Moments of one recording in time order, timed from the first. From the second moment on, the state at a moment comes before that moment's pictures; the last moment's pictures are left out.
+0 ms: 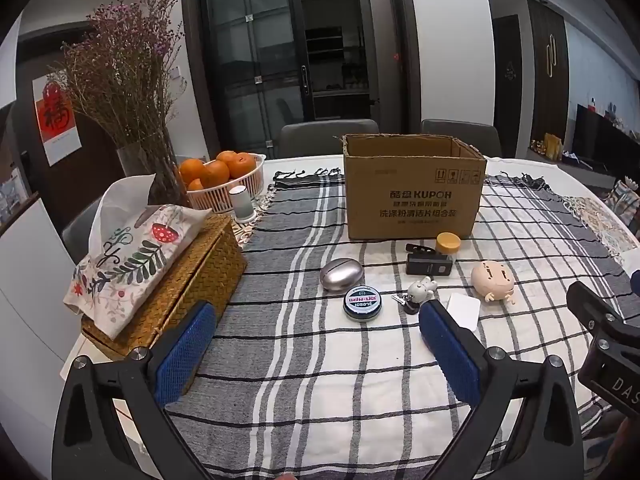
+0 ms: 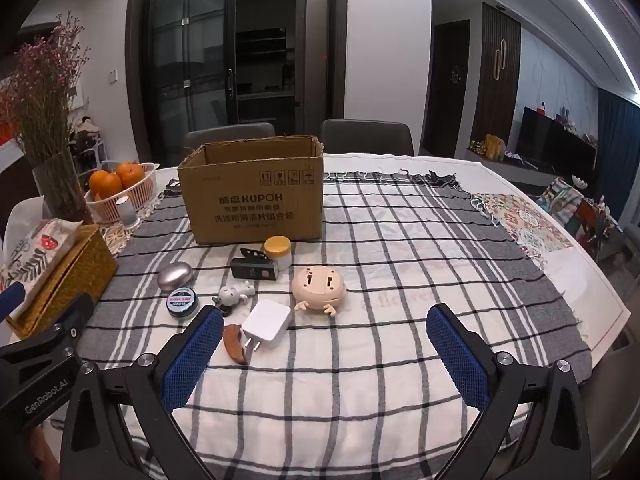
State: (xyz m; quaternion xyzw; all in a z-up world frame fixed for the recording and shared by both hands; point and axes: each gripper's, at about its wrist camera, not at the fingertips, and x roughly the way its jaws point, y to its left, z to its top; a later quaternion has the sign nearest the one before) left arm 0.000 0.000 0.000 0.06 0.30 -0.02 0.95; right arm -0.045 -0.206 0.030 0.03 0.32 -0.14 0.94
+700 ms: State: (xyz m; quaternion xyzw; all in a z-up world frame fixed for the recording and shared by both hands) left arm -0.003 0.001 0.003 0.05 0.30 -0.03 0.95; right arm -0.044 -0.205 0.029 0.03 0.32 -0.13 0.94
